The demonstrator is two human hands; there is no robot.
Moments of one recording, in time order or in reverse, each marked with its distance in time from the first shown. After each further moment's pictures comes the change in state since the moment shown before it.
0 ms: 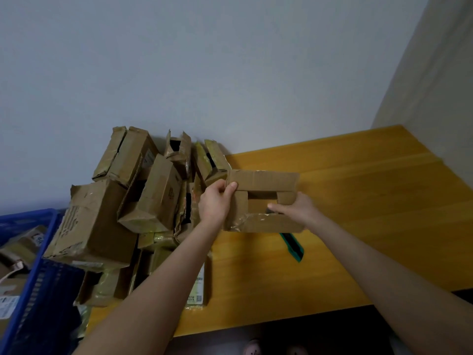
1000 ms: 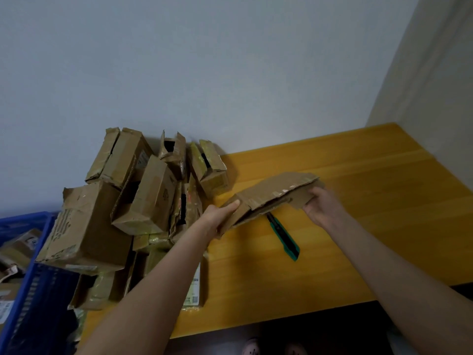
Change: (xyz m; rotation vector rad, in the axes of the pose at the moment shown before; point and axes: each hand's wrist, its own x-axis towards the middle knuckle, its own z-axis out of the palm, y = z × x) left_hand 0.000 -0.015 0.005 -0.314 -0.481 -0.579; right_hand 0.013 0.021 -0.034 1.266 -0.033 0.001
